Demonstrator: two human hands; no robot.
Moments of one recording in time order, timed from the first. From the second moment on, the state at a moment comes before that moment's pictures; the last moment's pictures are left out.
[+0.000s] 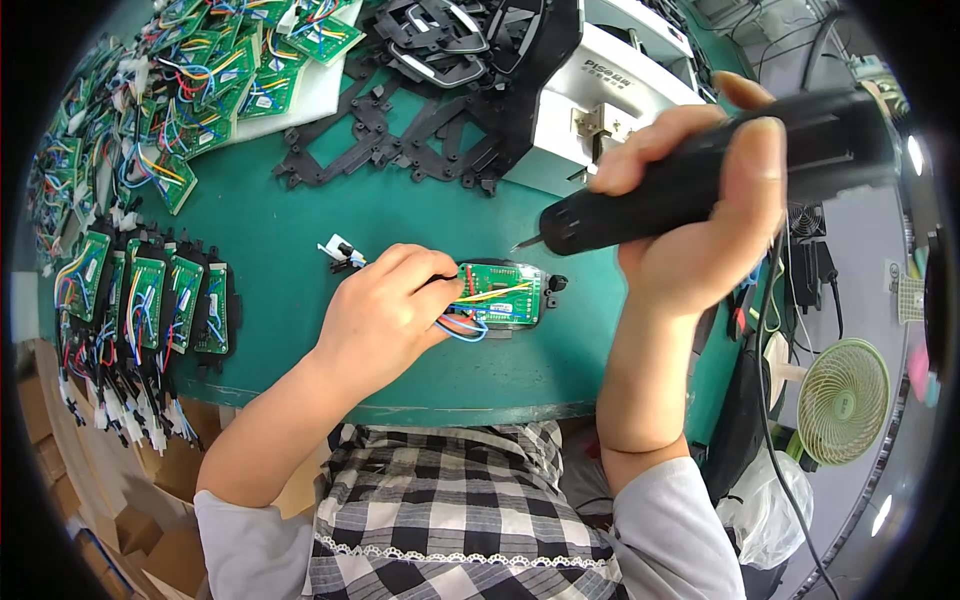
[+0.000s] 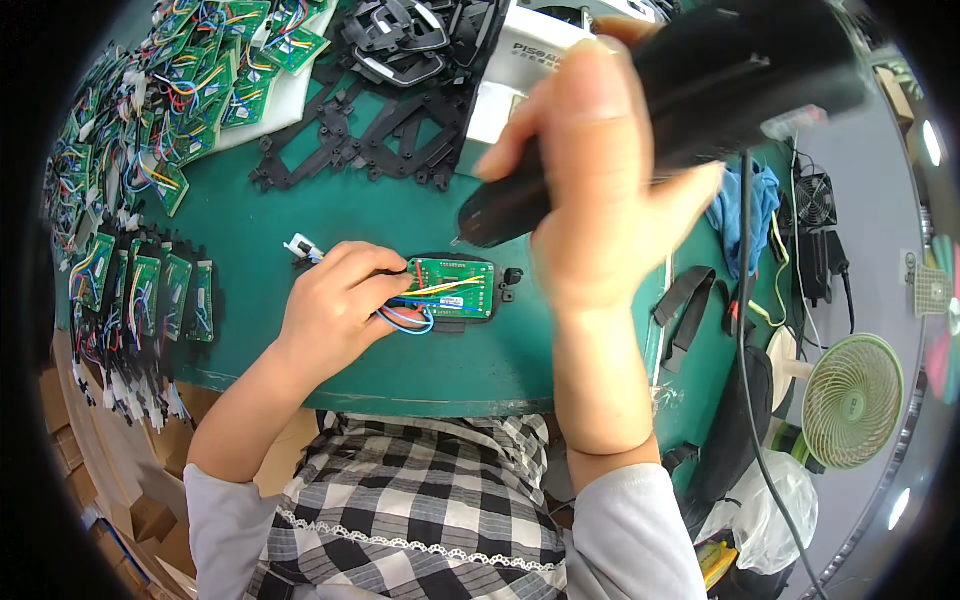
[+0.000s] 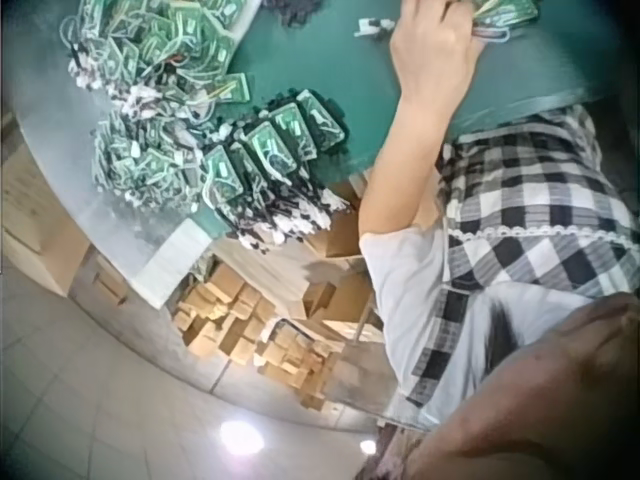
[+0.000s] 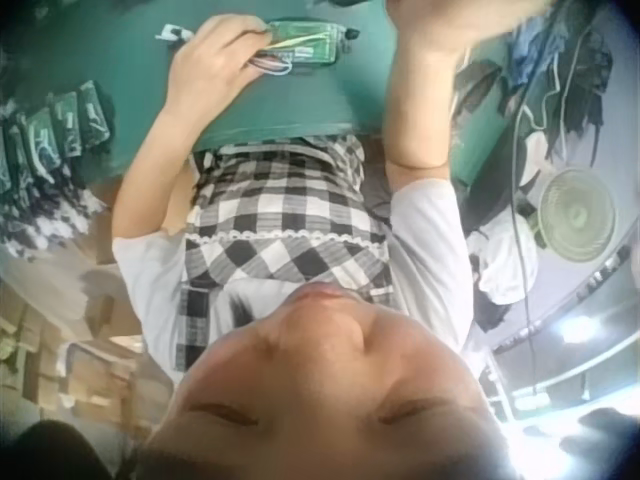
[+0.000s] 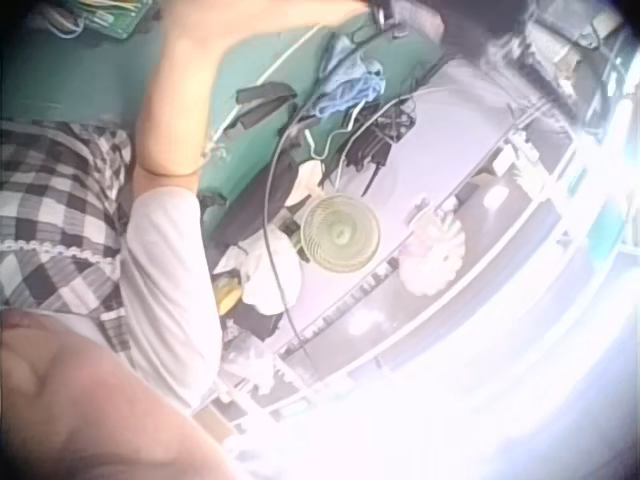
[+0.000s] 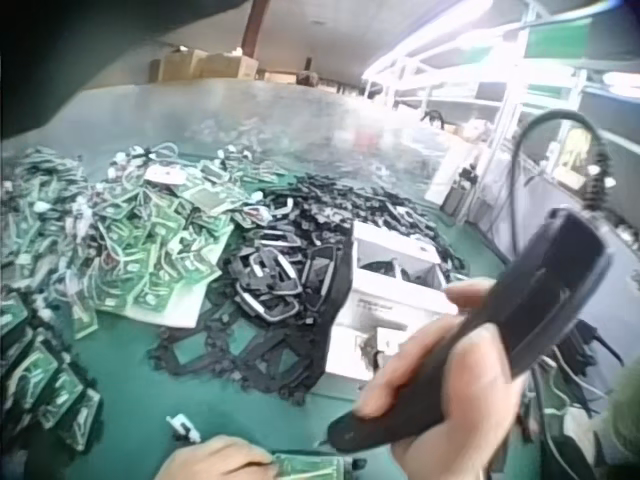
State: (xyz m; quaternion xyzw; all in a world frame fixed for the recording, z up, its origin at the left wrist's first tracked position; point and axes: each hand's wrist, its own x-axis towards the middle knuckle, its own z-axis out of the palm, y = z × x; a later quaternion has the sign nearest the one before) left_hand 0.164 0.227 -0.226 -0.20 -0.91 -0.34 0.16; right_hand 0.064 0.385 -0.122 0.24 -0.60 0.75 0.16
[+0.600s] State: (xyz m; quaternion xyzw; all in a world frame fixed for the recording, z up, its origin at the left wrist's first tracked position) left_hand 0.167 0.224 -0.226 -0.20 -0.92 -0.32 0.15; right_hand 0.067 0.352 -0.159 0.35 -0.64 0.68 0.12
